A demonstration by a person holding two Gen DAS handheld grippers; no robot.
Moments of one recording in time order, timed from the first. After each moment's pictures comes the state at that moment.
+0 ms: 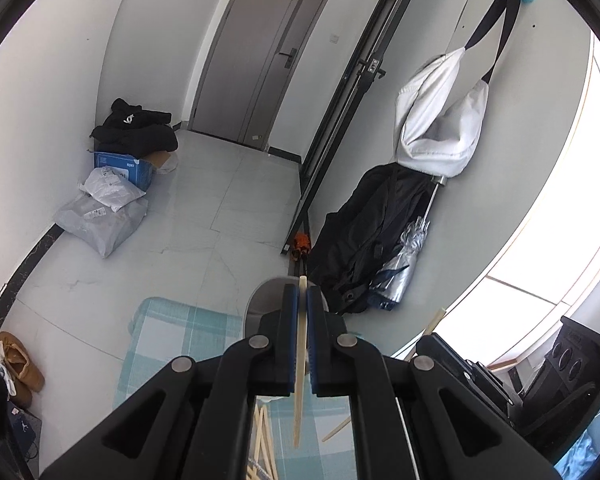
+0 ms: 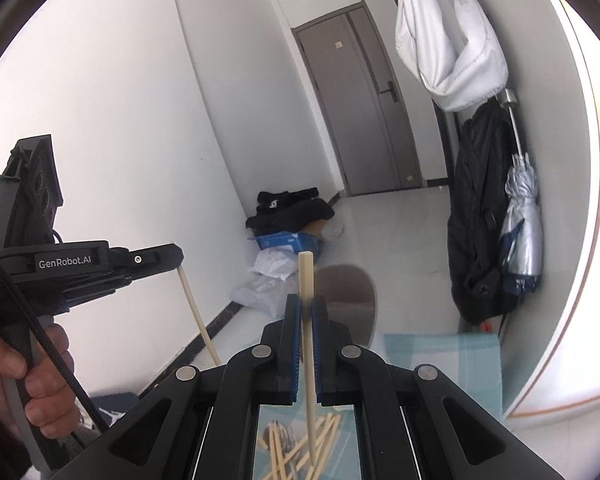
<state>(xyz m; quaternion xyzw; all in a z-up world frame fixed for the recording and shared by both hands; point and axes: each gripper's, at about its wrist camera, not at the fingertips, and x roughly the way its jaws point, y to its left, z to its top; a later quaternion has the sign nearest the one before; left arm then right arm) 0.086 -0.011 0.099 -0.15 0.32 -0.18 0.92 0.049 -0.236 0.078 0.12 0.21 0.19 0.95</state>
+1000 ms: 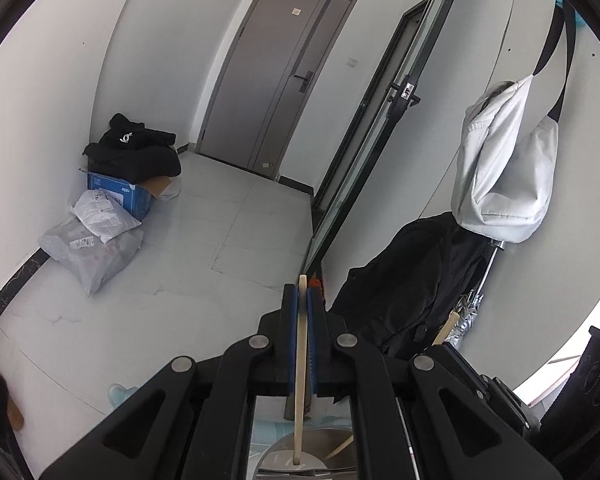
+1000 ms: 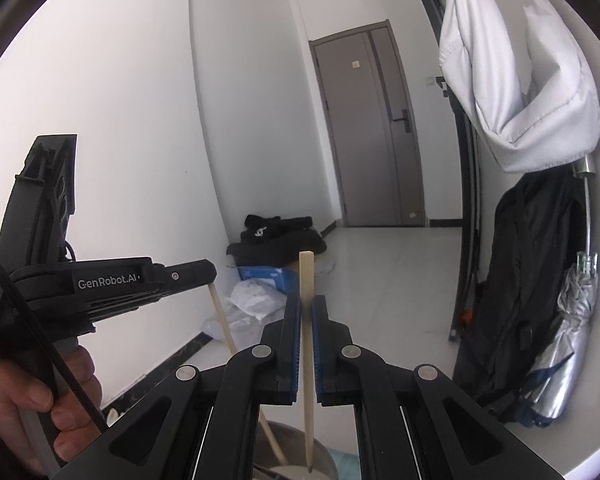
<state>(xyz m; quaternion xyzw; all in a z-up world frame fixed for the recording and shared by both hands) 0.215 -0.016 0.067 -0.18 0.27 -0.15 0.93 0.211 -0.225 0.076 0.07 0.17 0.17 0.97</state>
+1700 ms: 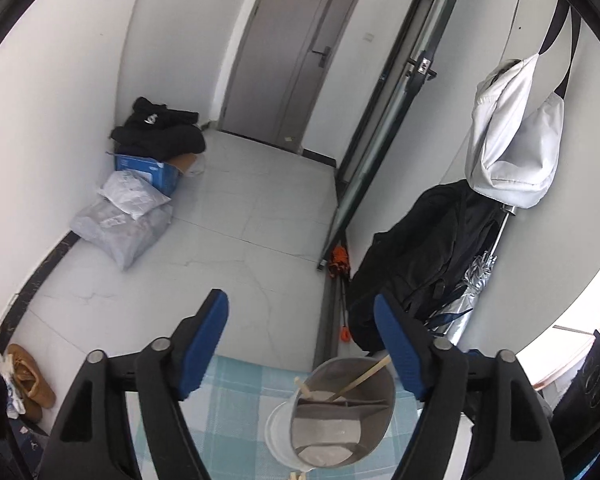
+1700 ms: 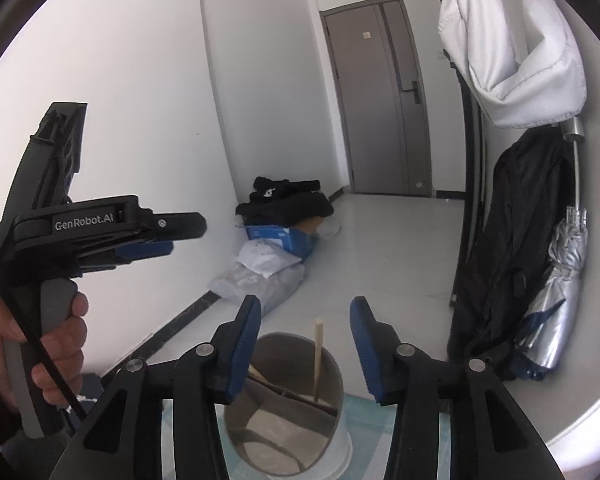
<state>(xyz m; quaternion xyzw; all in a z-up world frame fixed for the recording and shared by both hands) 0.175 -0.006 0.081 -0.14 0.32 -0.11 0.93 0.152 -0.230 0.061 0.06 0.24 0.19 0.95</state>
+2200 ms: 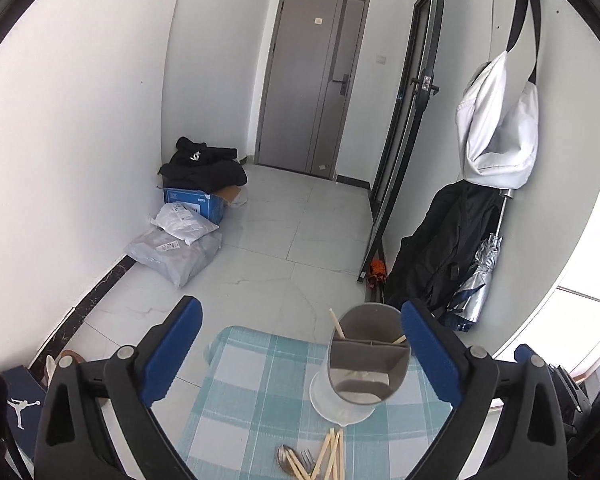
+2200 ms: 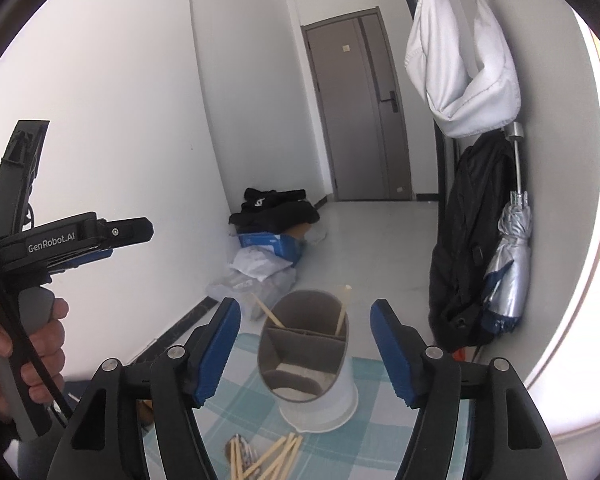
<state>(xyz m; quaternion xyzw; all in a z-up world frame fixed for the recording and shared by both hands) 0.076 -0.013 0.094 -0.09 0.27 -0.04 0.96 0.051 -0.239 0.080 0.08 0.22 0.16 0.96</state>
